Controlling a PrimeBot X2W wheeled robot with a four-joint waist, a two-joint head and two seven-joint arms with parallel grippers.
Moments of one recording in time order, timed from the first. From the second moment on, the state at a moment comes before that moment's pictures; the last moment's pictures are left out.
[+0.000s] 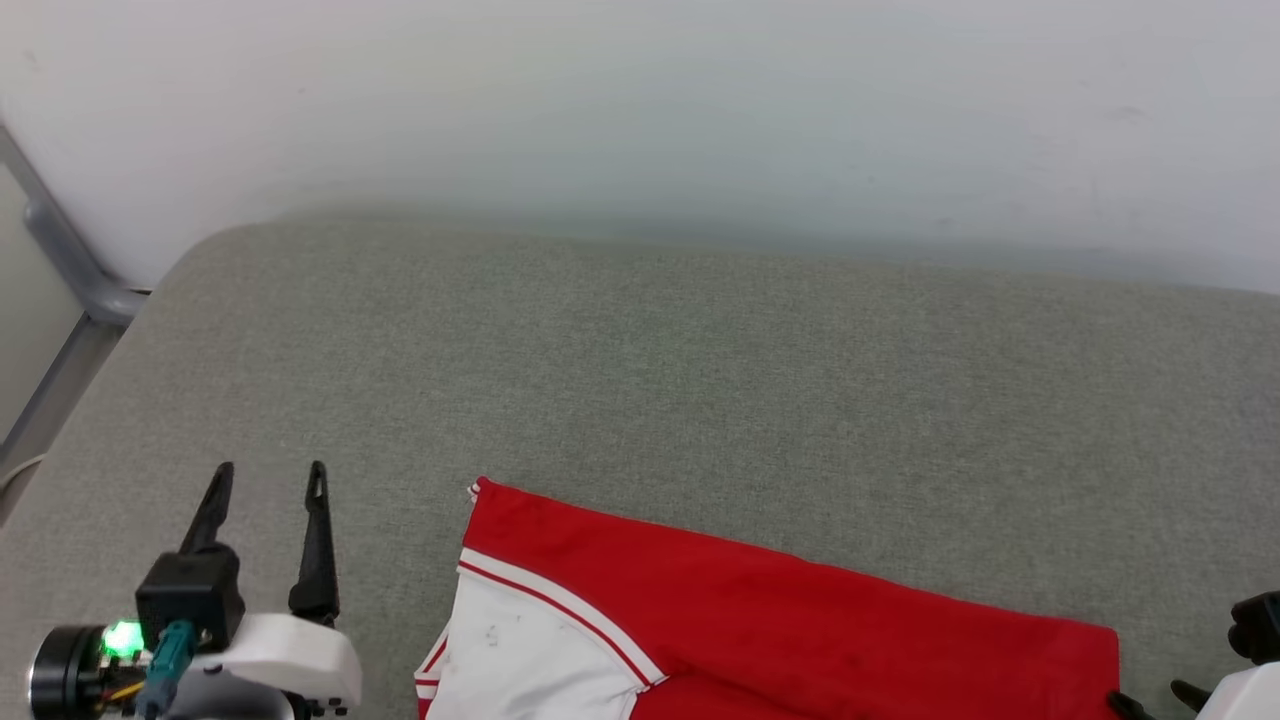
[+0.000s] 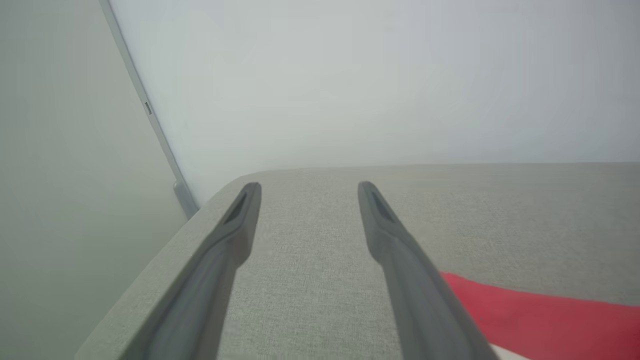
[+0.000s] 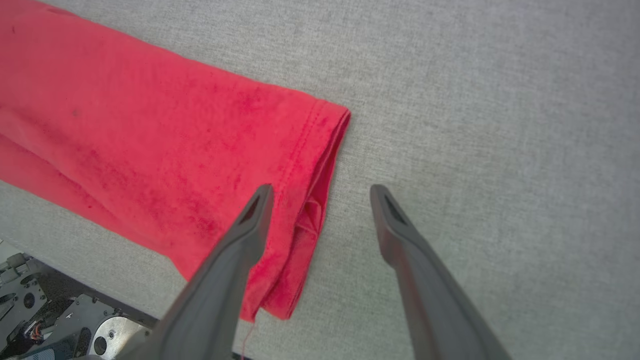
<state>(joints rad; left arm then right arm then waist) -0.11 0.68 -0.55 -0.05 -0.64 0.54 -0.26 0.12 -0.56 0.09 0.12 0.62 0.13 0.52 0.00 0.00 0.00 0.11</state>
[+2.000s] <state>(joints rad) 0.19 0.13 0.00 -0.07 0.00 0.15 -0.26 -0.08 -0.70 0.12 0.64 0.78 0.13 0.33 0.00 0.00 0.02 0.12</state>
